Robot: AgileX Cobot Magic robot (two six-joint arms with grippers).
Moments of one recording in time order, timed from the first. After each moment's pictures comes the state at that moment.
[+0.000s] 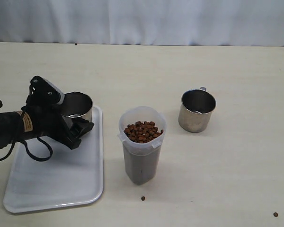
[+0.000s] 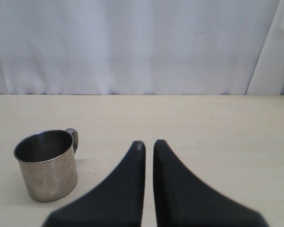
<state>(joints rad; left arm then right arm) -0.21 1.93 -0.54 0.59 -0.71 -0.08 -0.03 0.00 0.00 -0.09 0.21 0.05</state>
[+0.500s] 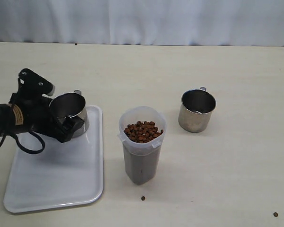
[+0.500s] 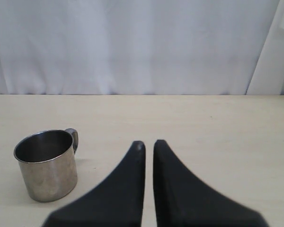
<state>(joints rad) -0.21 1.78 -0.54 0.57 -0.46 -0.19 -0.03 0.00 0.00 -0.09 0.21 0.05</state>
